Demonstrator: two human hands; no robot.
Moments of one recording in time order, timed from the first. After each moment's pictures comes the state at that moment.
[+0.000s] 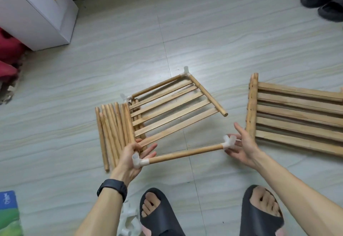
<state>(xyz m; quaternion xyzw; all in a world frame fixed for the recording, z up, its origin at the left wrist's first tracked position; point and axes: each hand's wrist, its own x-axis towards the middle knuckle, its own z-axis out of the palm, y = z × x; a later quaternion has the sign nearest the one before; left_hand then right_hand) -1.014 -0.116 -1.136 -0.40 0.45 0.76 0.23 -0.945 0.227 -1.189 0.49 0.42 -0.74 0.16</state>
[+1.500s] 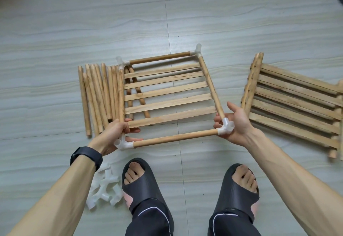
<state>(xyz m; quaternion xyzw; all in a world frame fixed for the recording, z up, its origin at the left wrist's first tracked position) -1.004 -0.149 -1.162 -0.35 0.60 0.61 0.38 -0.954 0.221 -1.160 0.45 0.36 -0.77 0.26</state>
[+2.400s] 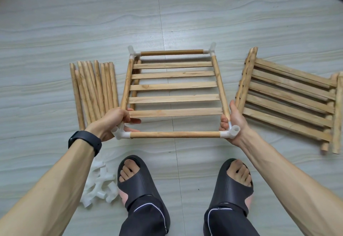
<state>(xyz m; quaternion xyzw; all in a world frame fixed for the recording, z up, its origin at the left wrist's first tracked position) -1.029 -0.125 -1.149 -0.31 0.65 0.55 0.42 -0.939 0.228 -1.180 0.52 0.39 -0.74 0.17</state>
